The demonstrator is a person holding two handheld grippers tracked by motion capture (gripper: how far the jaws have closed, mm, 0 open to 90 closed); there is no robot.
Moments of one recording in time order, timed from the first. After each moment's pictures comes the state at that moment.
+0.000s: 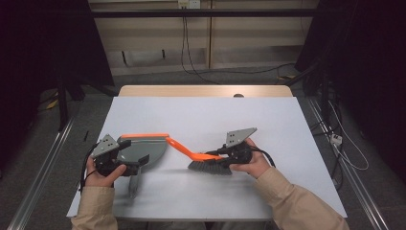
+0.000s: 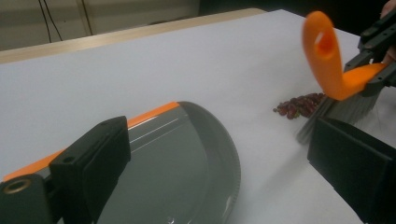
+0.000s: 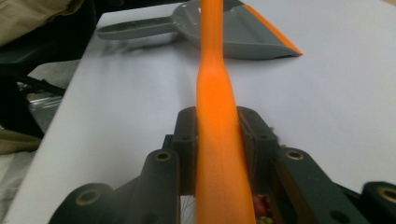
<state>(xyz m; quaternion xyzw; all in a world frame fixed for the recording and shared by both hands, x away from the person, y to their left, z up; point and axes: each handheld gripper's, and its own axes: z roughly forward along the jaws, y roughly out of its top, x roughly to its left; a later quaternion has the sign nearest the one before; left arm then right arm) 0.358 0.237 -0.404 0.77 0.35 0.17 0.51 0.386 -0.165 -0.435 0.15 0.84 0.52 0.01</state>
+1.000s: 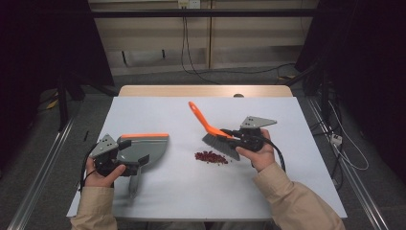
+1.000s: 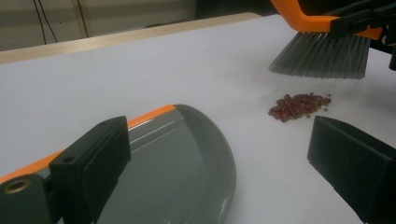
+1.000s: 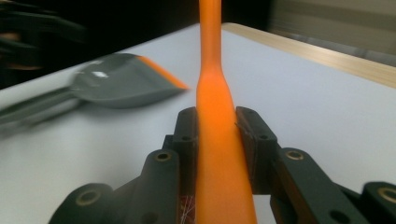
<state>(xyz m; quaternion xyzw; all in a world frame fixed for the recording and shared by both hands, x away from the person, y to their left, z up) 0.358 0.238 -0.404 0.76 0.35 0.16 0.52 0.387 -0.199 -0.408 0.35 0.76 0.53 0.15</state>
